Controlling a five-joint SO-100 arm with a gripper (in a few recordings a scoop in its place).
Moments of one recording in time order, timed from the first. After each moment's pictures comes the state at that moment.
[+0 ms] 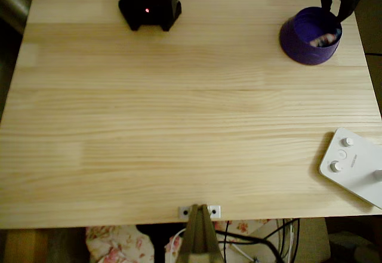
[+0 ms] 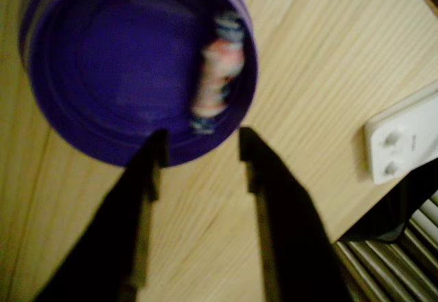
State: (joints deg) arm -77.0 70.7 60.9 70.8 -34.8
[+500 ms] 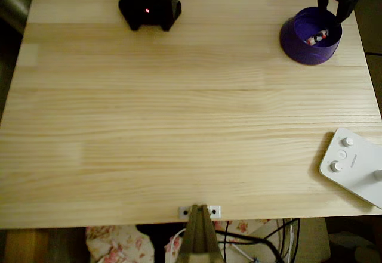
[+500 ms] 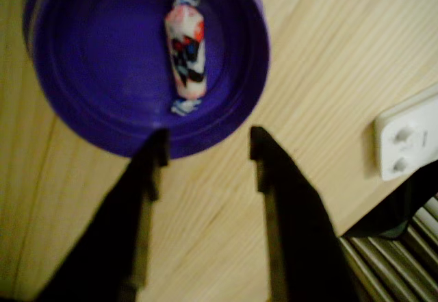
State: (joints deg) arm -77.0 70.7 60.9 73.3 -34.7
